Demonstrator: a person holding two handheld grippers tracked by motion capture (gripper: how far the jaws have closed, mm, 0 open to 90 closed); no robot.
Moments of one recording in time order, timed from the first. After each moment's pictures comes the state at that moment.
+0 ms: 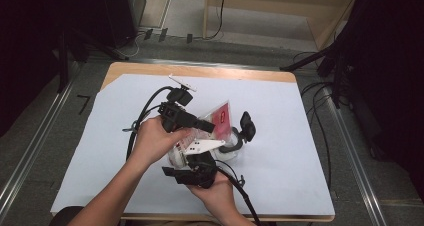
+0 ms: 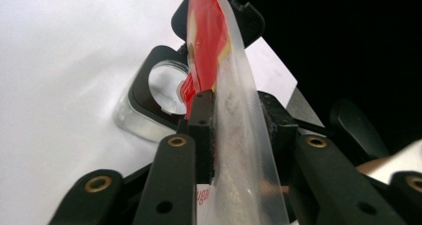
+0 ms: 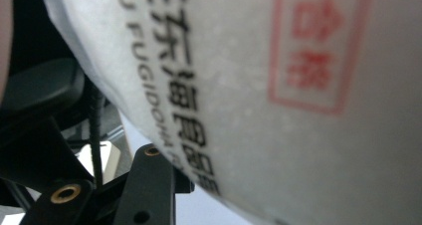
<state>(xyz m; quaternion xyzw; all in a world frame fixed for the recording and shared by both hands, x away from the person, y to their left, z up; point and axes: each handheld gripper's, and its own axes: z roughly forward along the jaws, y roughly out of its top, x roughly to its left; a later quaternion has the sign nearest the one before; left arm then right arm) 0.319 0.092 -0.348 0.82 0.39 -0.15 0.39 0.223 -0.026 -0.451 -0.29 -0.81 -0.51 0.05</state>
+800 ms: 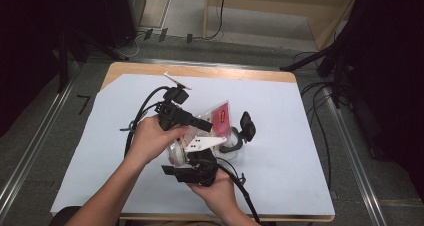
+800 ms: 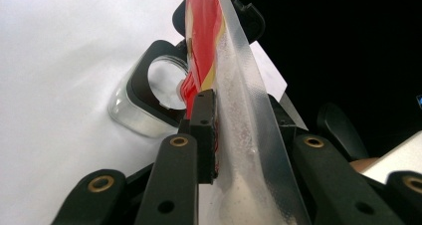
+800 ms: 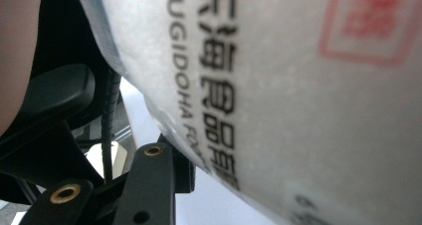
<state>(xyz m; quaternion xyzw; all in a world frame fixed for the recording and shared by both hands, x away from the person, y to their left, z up) 0.324 0.101 -0.351 0.81 0.40 -0.18 0.39 0.226 -0.027 -0.443 -0.28 -0.81 -0.52 0.06</state>
